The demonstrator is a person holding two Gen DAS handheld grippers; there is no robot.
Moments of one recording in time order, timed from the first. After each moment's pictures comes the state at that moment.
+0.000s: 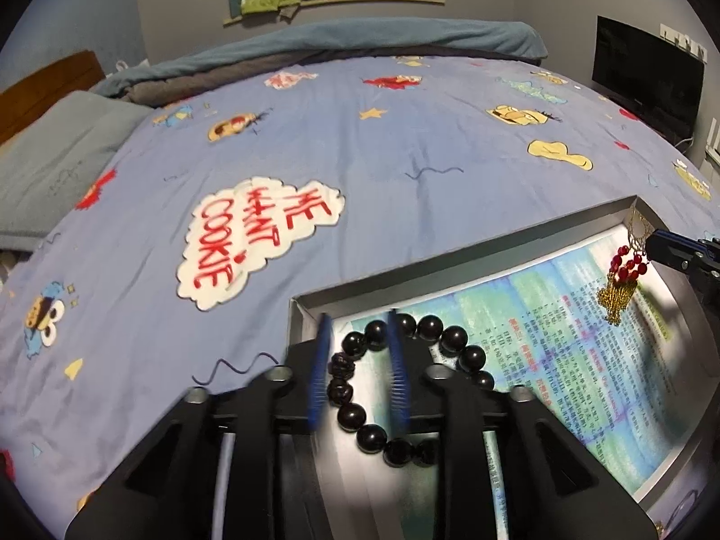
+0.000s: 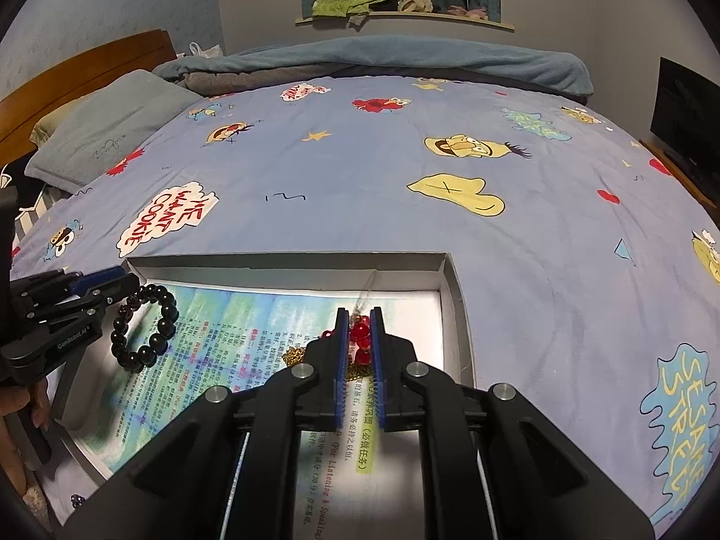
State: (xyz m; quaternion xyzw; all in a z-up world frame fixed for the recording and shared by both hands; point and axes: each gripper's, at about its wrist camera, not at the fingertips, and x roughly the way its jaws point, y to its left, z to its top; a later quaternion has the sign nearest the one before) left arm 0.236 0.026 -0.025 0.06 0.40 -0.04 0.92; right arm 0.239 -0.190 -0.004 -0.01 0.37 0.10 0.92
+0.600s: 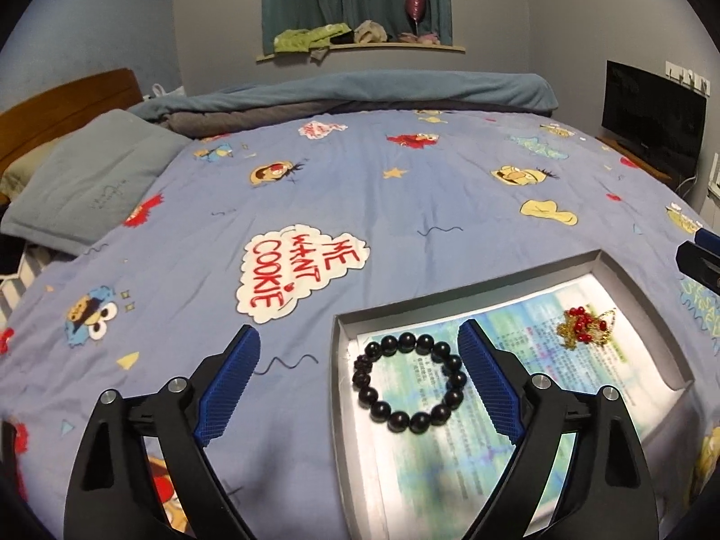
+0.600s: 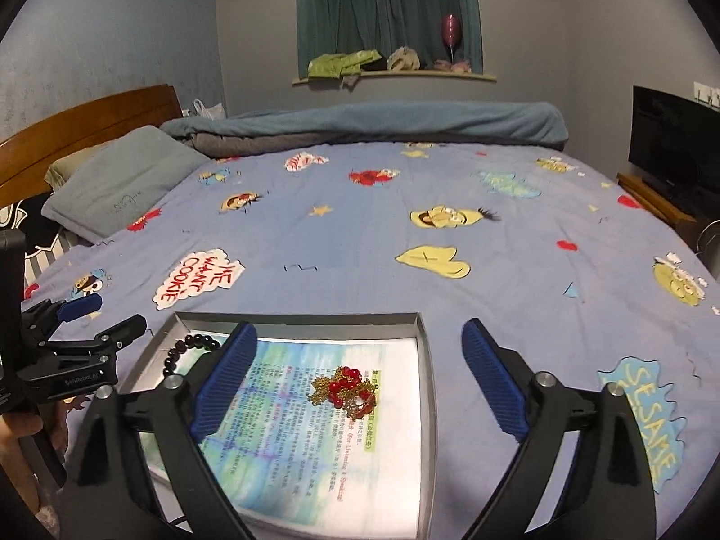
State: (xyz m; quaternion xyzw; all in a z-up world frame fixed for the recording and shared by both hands) left arm 0.181 0.033 0.030 0.04 0.33 -0.01 0.94; right arm 0.177 -0.203 0.066 0.01 0.28 0.09 0.95
